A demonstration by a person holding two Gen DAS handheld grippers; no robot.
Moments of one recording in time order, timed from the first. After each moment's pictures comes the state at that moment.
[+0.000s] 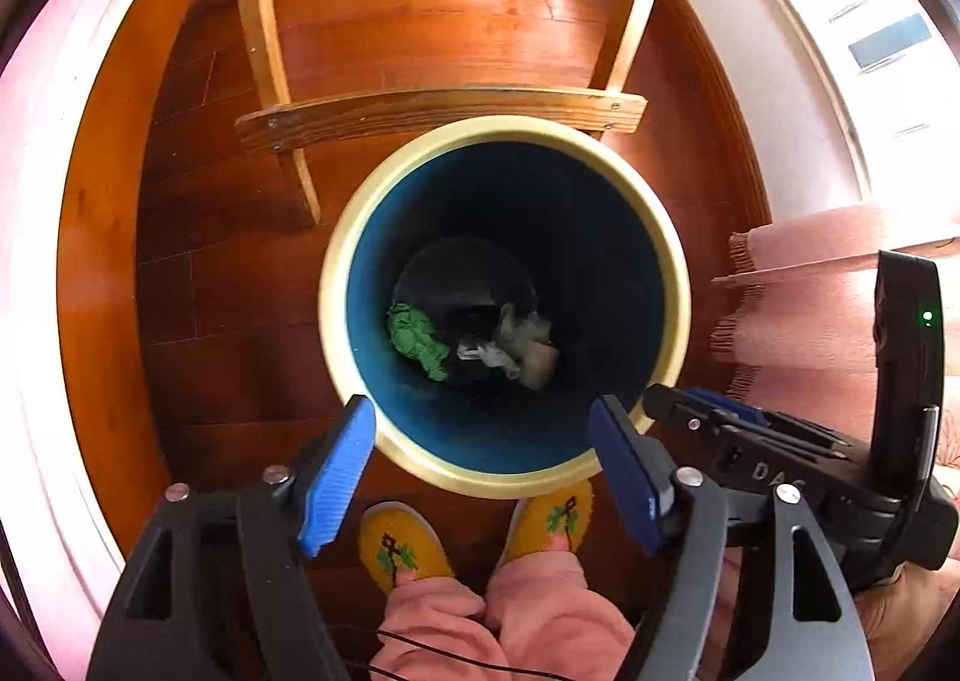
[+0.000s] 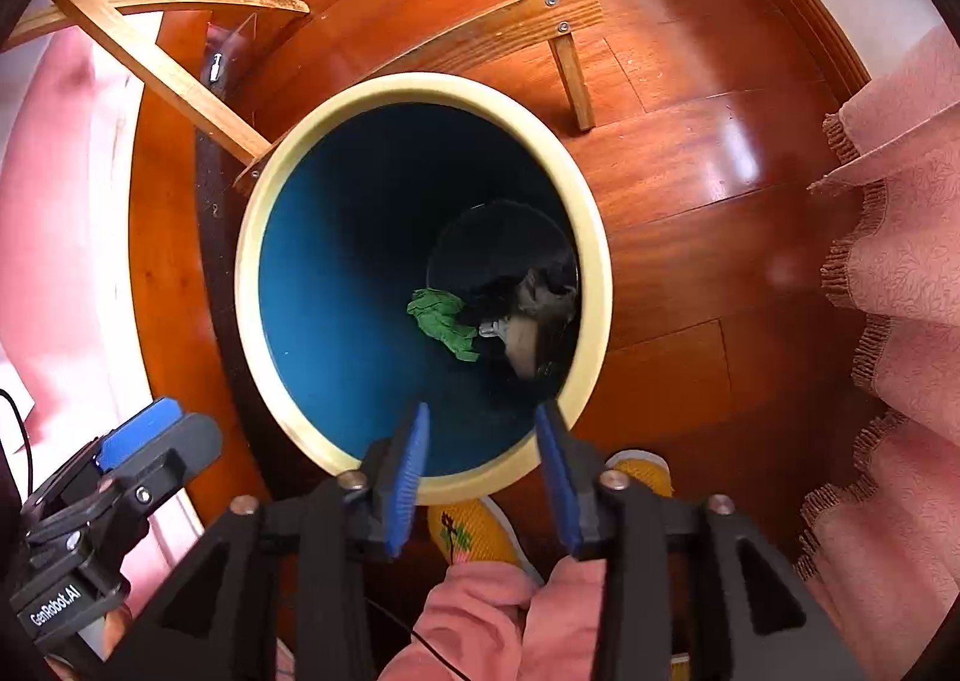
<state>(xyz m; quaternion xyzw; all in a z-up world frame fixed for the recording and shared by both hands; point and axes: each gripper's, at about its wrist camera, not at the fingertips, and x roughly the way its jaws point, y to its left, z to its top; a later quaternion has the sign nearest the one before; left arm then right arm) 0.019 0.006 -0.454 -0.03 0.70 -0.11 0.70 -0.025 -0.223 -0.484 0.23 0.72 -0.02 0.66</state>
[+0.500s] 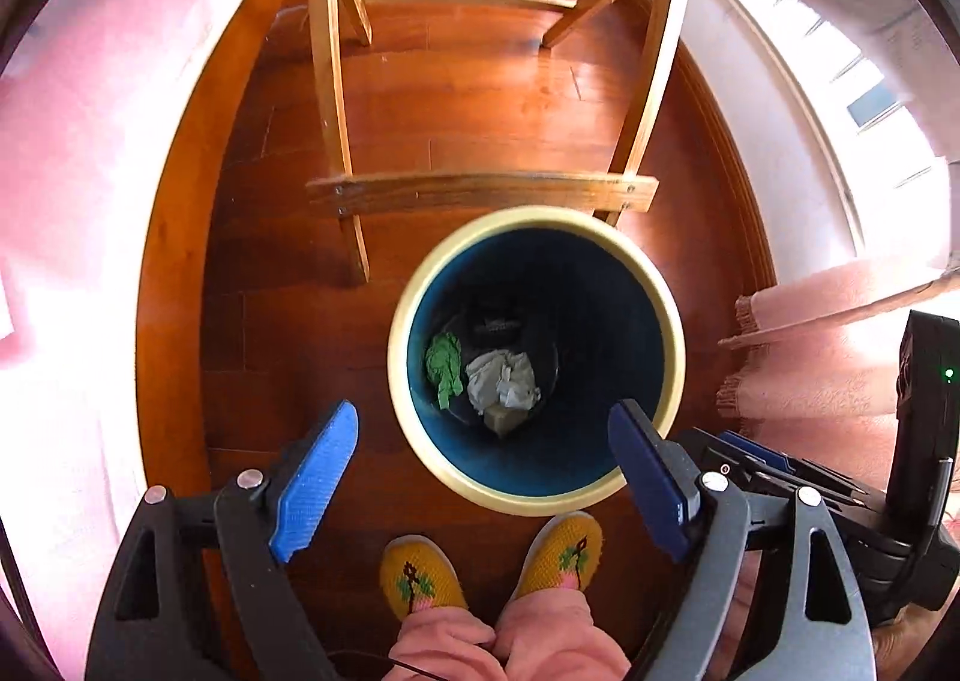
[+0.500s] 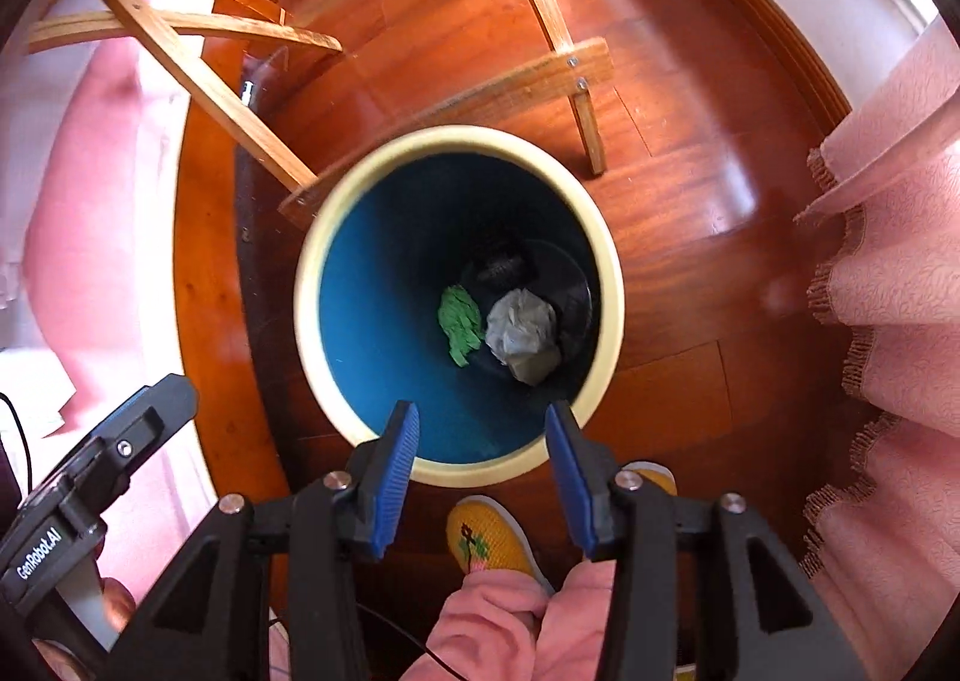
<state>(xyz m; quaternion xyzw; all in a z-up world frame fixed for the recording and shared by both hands) 0.006 0.035 -0.398 -0.04 0.64 -0.07 0.77 -0.032 -0.213 -0.431 0.23 0.68 -0.01 0.70</state>
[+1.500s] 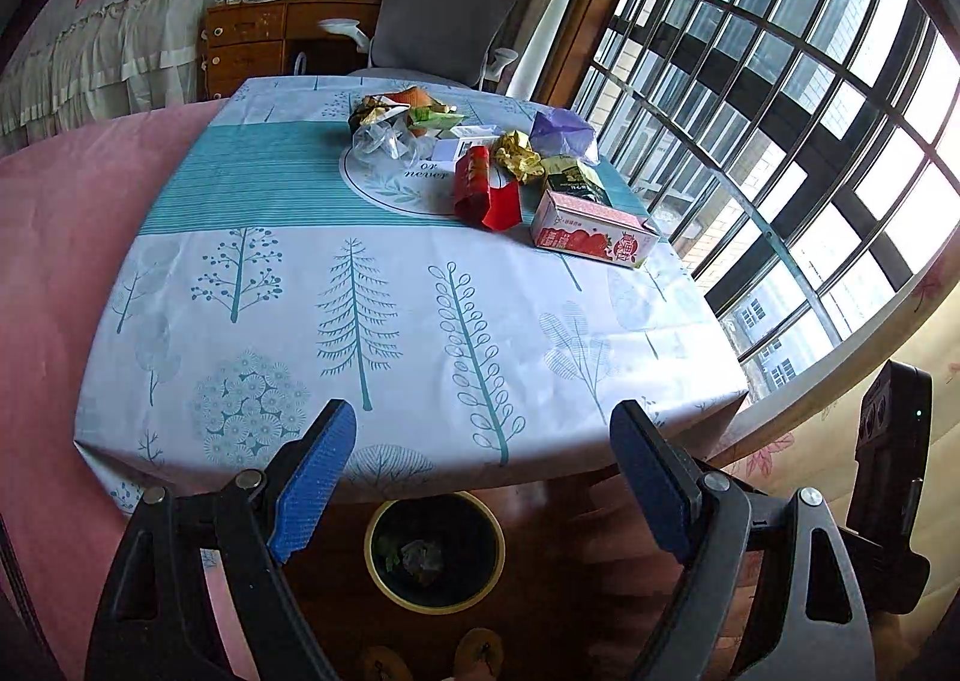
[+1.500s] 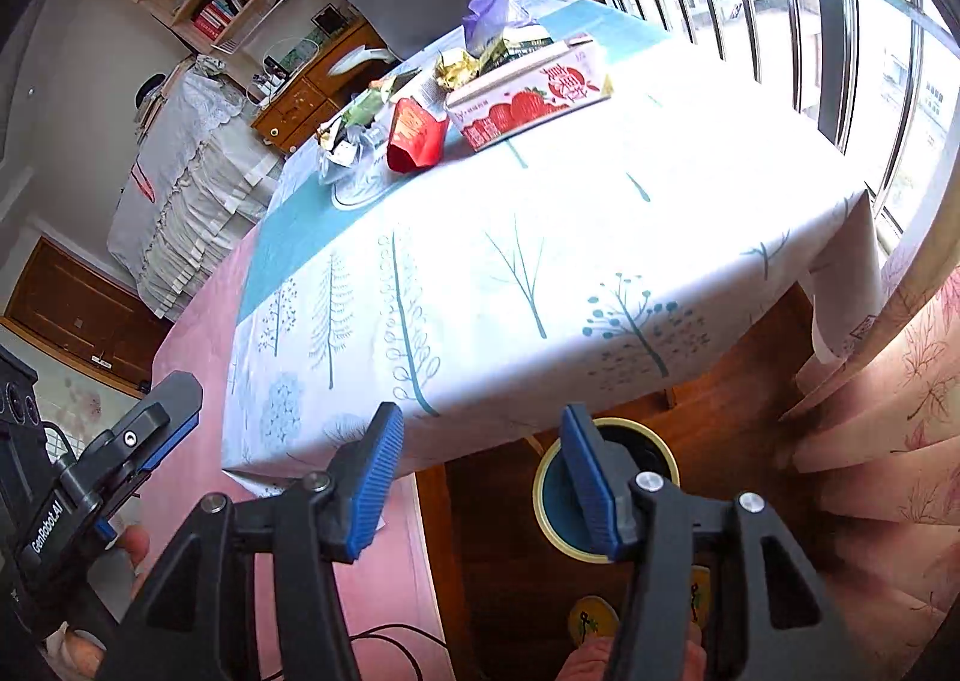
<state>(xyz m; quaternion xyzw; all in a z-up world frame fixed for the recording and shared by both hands) 0.049 0.043 -0.001 -0.08 0.45 -0.15 0.88 0.010 -0.220 -0.053 0.27 0.48 0.01 0.83</state>
